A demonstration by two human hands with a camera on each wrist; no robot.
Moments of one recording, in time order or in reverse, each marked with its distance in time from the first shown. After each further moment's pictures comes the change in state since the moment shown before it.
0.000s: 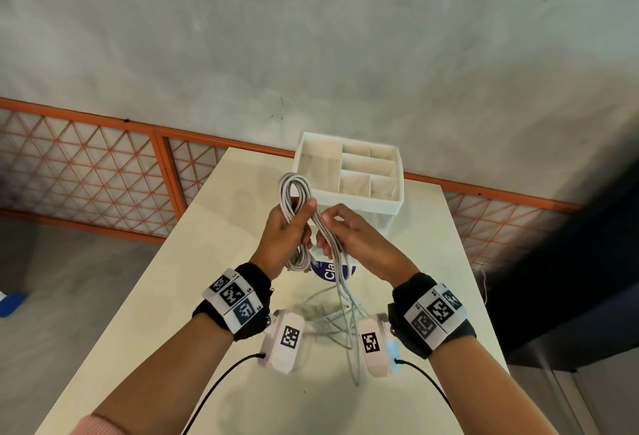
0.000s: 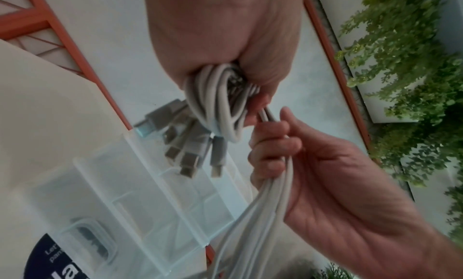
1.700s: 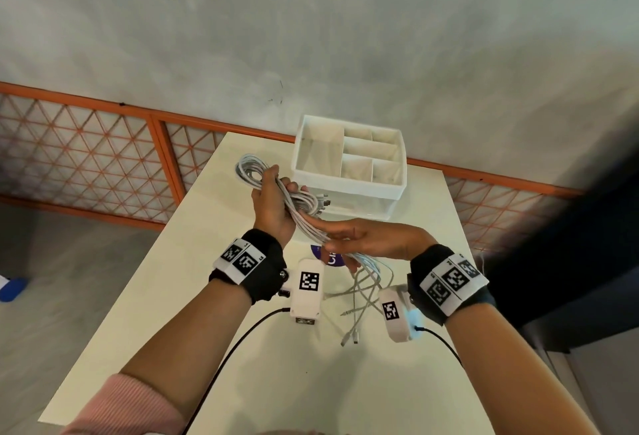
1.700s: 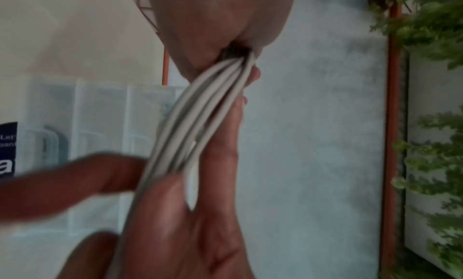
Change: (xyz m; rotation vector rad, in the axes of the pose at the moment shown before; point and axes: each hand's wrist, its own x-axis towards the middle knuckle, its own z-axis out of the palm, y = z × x) left_hand 0.037 0.001 0.000 -0.813 0.465 -0.378; right_hand -0.011 -0.011 -0.023 -0.419 -0.552 0.077
